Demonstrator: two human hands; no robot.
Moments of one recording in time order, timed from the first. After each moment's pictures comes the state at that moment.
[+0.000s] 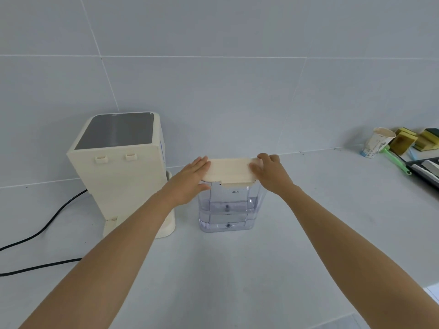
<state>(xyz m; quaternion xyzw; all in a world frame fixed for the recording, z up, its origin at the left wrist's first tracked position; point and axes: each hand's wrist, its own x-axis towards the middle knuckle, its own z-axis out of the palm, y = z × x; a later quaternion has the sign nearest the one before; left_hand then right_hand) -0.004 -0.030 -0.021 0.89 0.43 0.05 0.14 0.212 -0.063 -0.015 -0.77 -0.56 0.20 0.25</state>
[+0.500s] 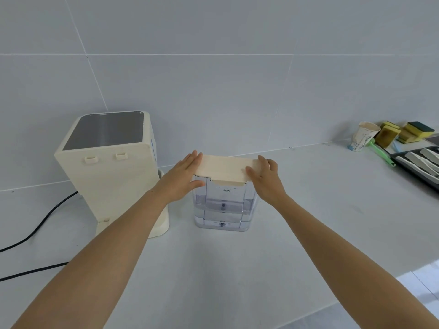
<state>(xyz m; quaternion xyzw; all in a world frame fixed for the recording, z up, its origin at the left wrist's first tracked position) -0.004 -0.026 -0.027 0.88 0.44 0.07 0.17 0.205 -0.096 -0.028 -0.75 -0.51 0.25 0.35</state>
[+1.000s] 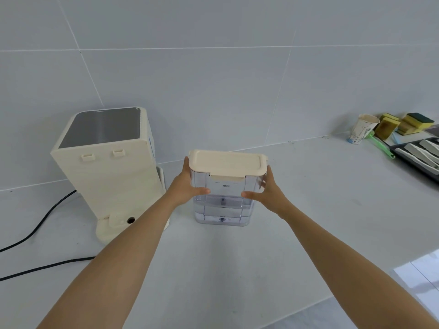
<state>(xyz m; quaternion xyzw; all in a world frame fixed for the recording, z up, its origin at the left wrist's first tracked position) 0.008 -0.025 -0.067 0.72 0.49 0.21 0.44 0.224 -0.113 -0.070 -0.67 -0.48 0.40 0.40</state>
